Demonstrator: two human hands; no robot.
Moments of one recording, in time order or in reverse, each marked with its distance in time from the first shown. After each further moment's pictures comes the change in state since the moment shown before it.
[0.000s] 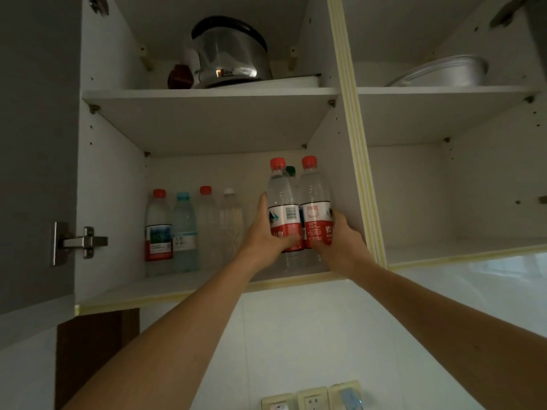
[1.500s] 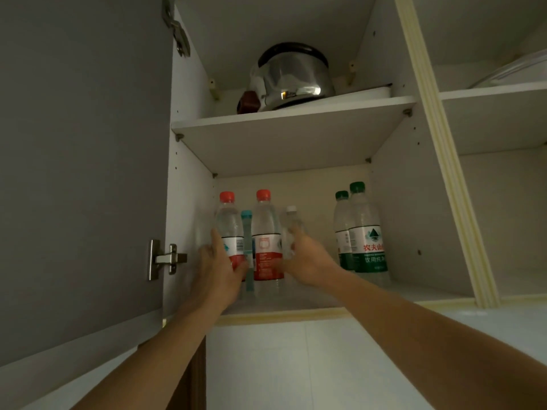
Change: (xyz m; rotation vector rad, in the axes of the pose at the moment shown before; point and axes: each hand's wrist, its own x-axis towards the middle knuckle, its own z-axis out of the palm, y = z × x) left_hand -0.046 -0.074 -0.165 0.648 0.435 -0.199; right_hand 0.024 -0.106 0.136 0.122 -0.369 -0.282
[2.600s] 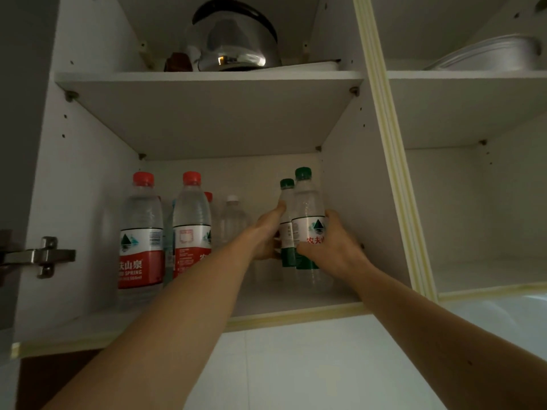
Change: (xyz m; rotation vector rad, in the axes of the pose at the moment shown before) left_hand 0.074 0.160 0.158 -0.907 -0.796 -0.364; right_hand -0.010 0.117 -0.106 0.022 0.303 0.124
